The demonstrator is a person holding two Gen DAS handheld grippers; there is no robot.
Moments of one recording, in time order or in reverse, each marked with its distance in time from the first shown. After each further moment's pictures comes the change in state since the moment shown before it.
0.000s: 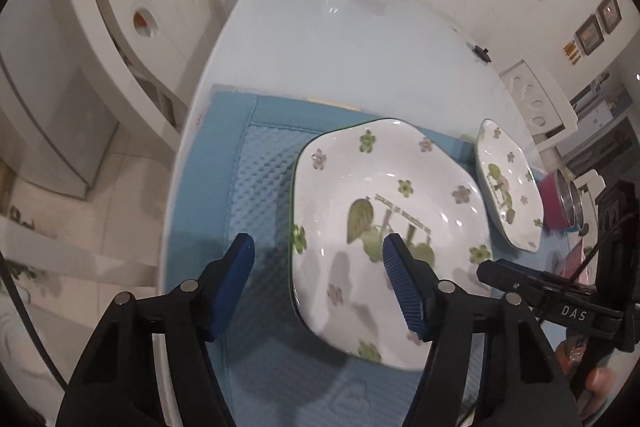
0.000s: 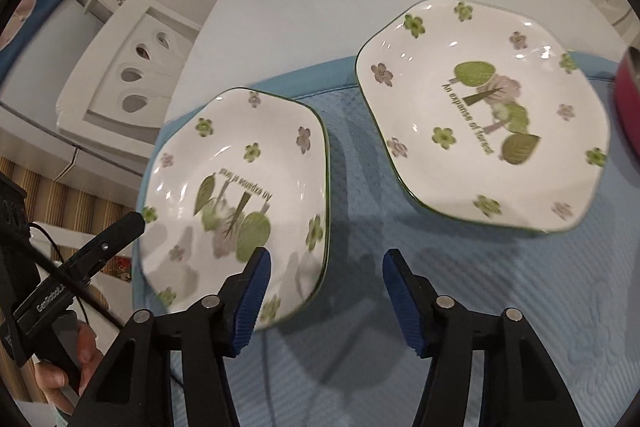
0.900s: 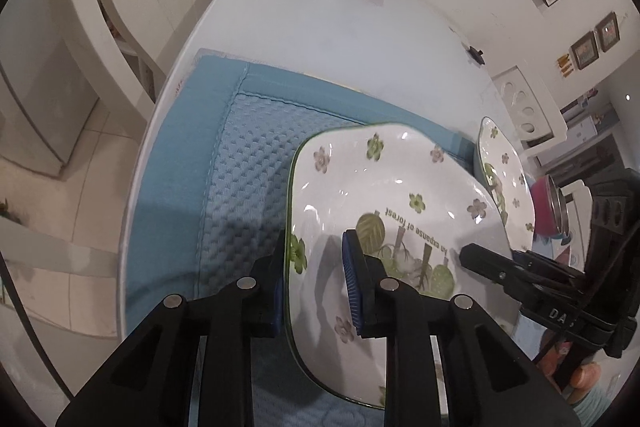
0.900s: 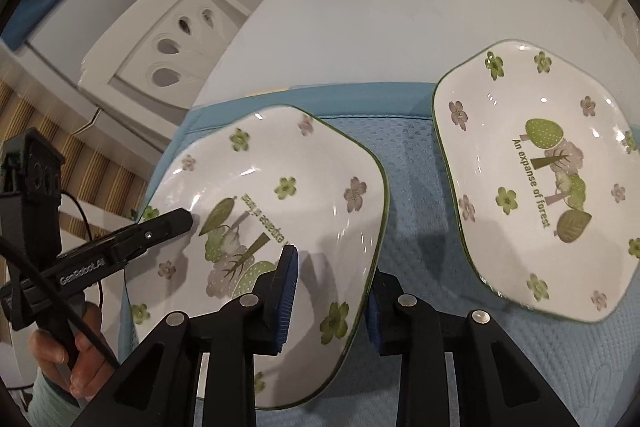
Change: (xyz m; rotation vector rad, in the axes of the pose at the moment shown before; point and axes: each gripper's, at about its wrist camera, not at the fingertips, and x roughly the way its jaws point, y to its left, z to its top) left arm 0.017 0.010 -0.006 -0.046 0.028 -0.088; right arm 0.008 0.019 0.001 -0.211 -0.047 0.035
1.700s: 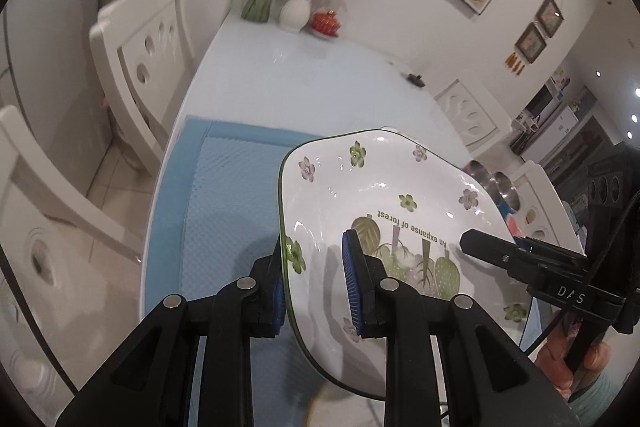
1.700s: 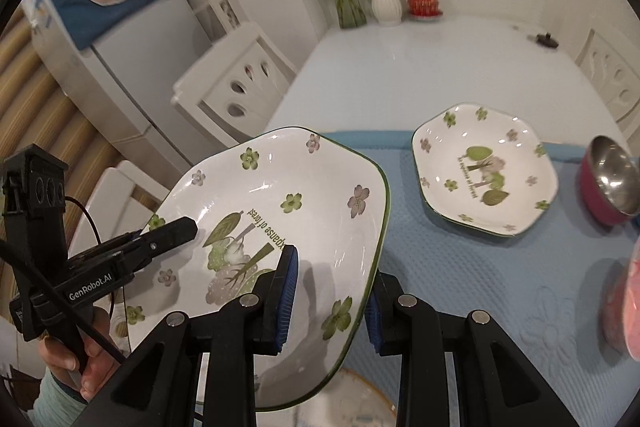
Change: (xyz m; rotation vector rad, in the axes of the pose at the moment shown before) left arm -0.138 -0.084 -0.075 0.140 -0.211 -0.013; right arm -0.147 0.042 -0.070 -0.054 -0.201 0.034
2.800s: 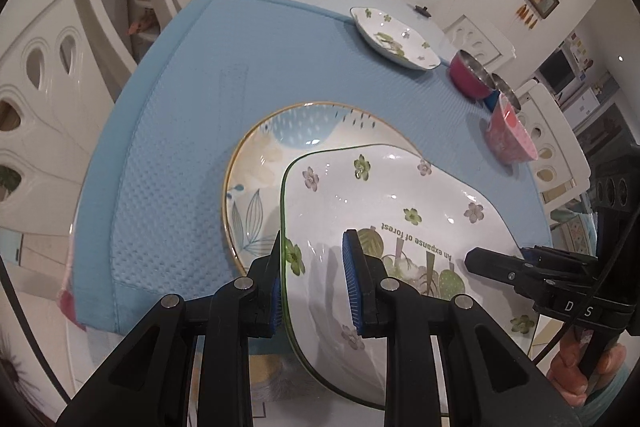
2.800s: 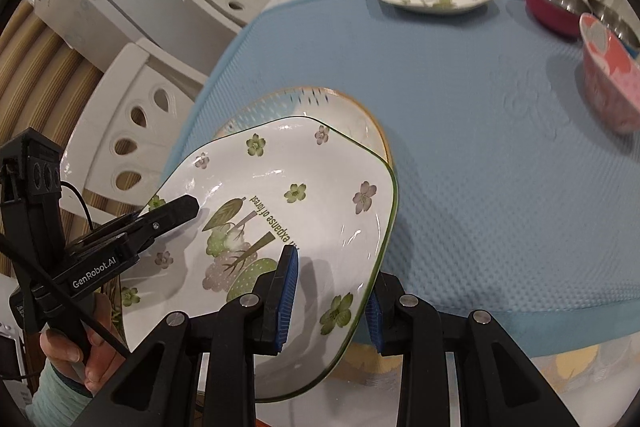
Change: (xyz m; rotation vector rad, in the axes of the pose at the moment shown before) left arm -0.024 -0.051 -0.191 -0.058 0.144 0.082; right arm -0.045 -0.036 -0.200 0.054 0.235 0.034
